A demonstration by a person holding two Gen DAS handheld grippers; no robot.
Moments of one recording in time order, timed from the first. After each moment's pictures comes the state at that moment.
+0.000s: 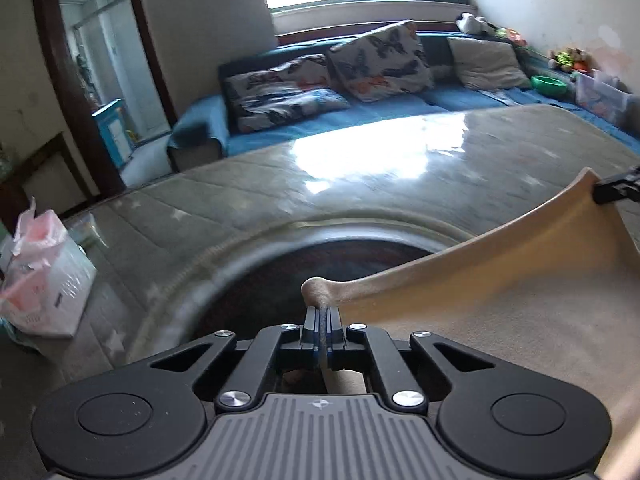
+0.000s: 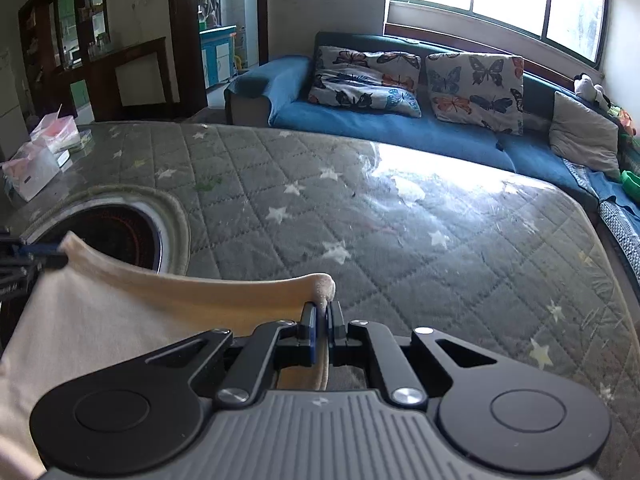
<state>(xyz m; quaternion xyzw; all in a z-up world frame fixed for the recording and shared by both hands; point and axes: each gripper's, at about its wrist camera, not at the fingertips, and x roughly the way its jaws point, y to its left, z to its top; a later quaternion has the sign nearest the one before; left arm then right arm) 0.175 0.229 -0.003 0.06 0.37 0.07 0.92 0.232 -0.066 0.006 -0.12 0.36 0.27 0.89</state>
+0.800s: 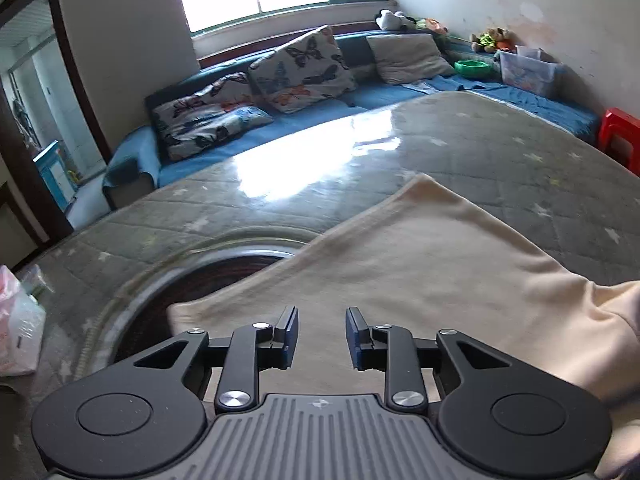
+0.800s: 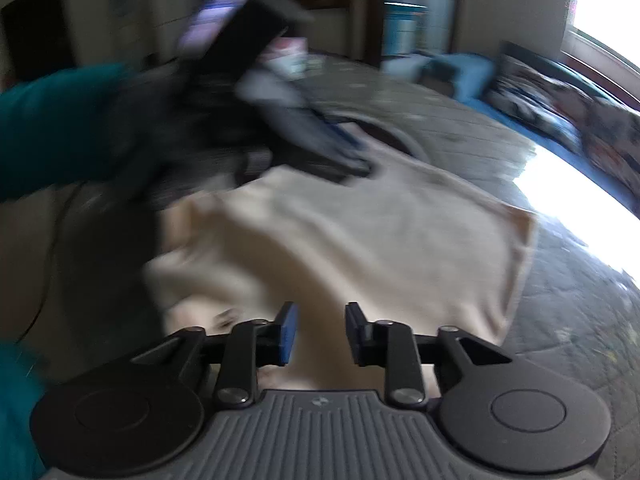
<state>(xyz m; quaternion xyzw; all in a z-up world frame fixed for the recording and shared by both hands) 0.144 0.151 0.010 0.10 0.37 -0.04 0.92 0.035 -0.059 0.023 -0.25 0.36 0.50 0.75</state>
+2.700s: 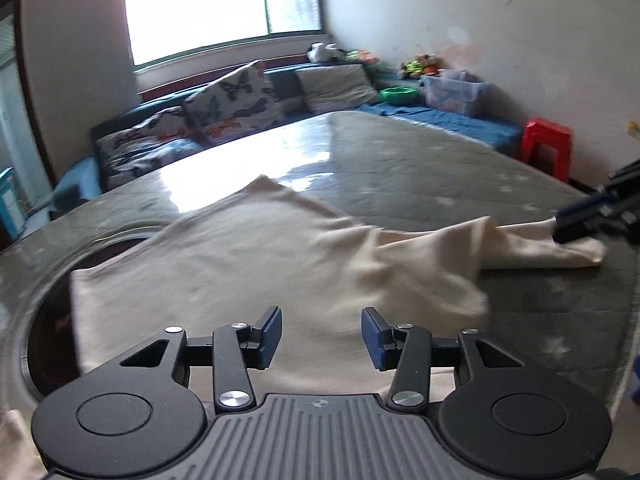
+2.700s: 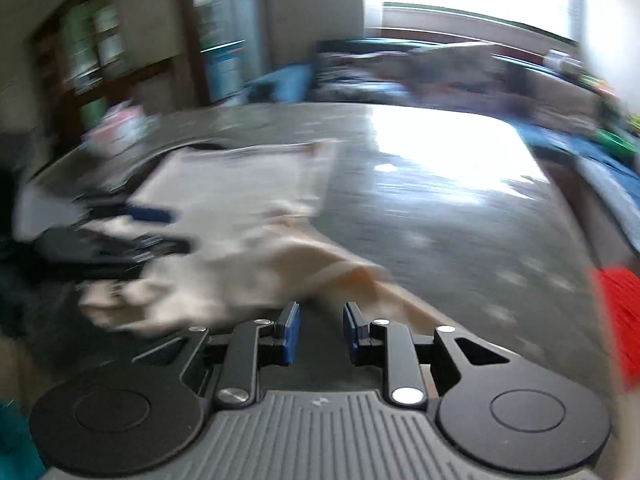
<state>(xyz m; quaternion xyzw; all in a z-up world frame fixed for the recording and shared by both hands) 0.028 0.051 -0.003 0.09 0.32 -0.14 0.93 0.005 -0.238 0.020 -0.06 0.36 0.23 0.90</state>
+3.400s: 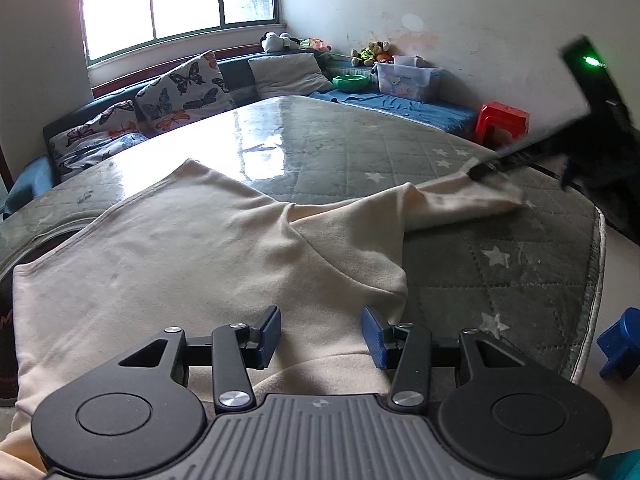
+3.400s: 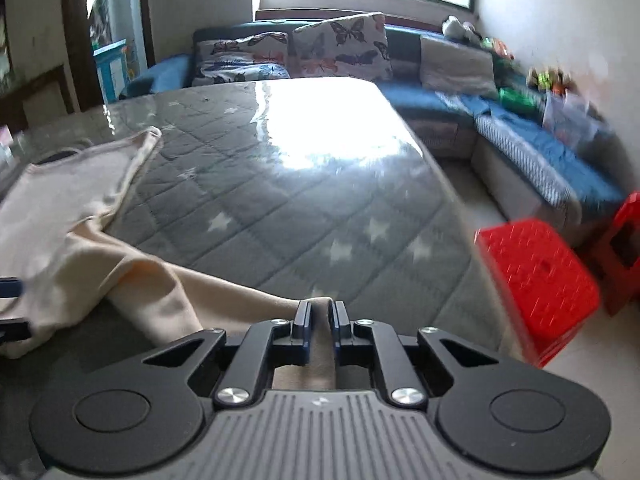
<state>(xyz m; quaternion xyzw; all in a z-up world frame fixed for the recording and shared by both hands) 0.014 0.025 -0.021 0.09 0.33 -0.20 0.92 0.085 -0.290 -0.013 -0.08 0.38 0.11 0.91</state>
